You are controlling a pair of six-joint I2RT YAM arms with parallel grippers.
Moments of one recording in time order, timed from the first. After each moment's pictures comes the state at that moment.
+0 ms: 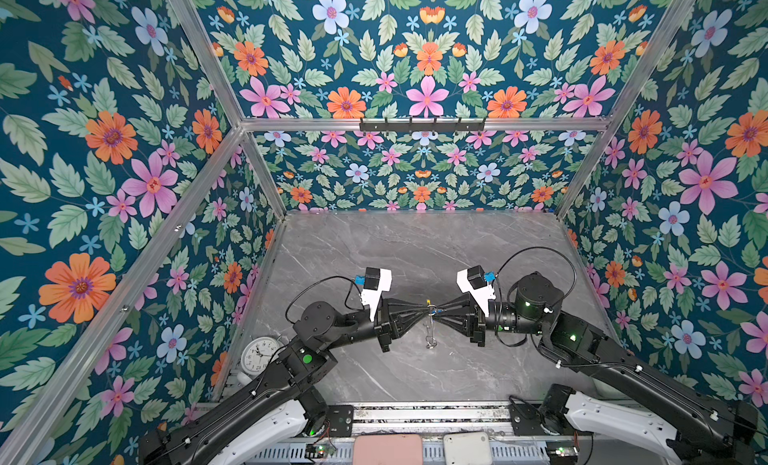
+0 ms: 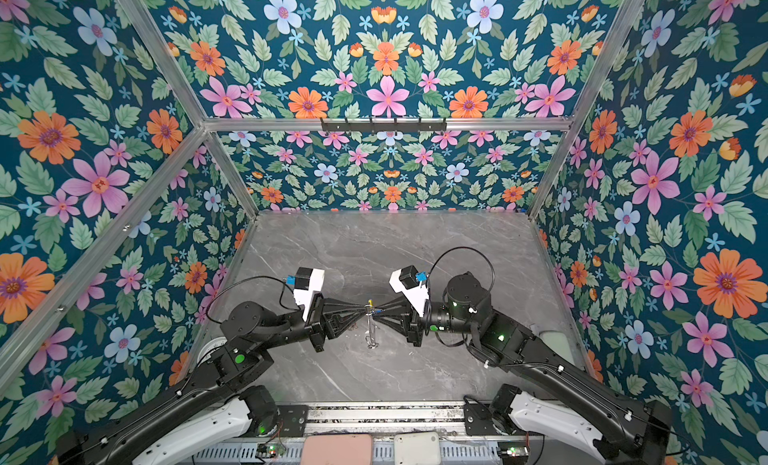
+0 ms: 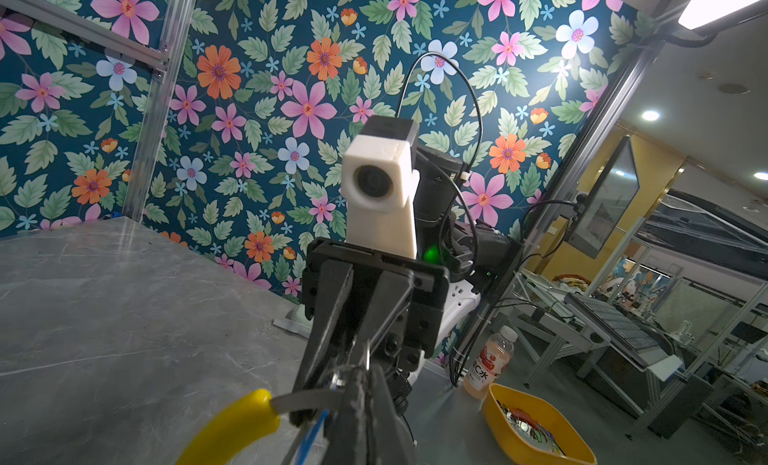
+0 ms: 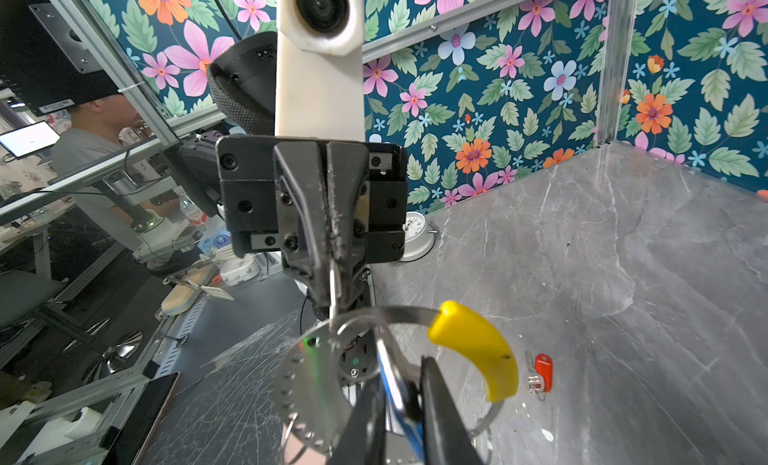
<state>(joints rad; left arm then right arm) -0.89 0.73 0.63 0.36 0.54 -0.57 0.87 0.91 0.88 -0.12 -0.56 0.21</state>
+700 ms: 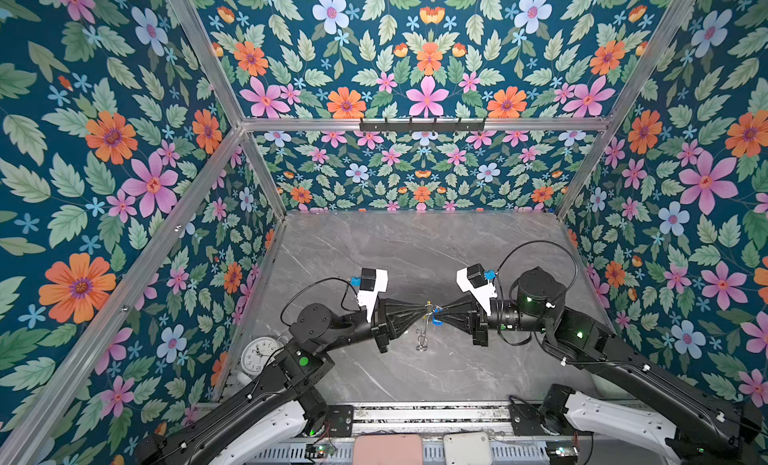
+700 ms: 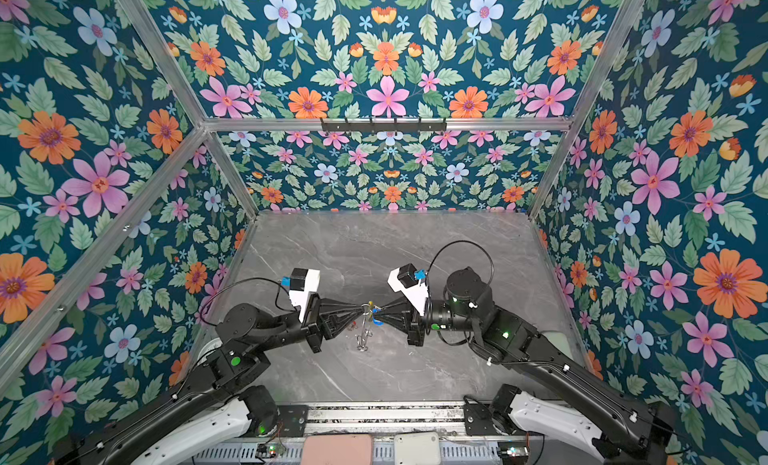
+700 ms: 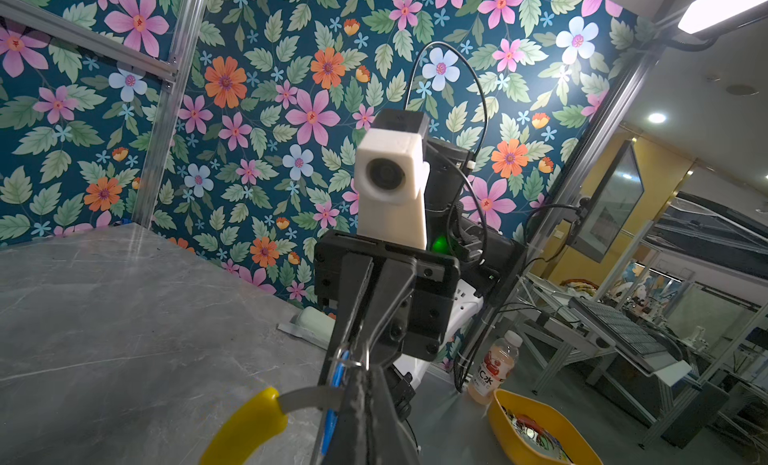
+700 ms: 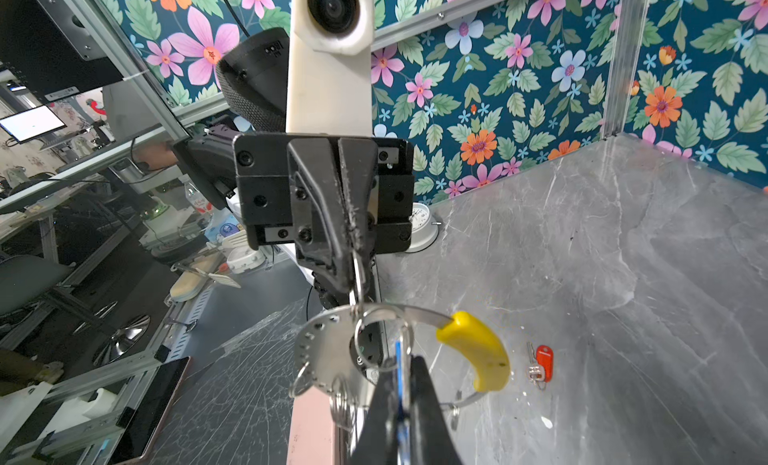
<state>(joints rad) -0.89 0.71 0.63 0.34 0.52 -0.57 0.87 0.93 0.97 -0.24 -0.57 0.18</state>
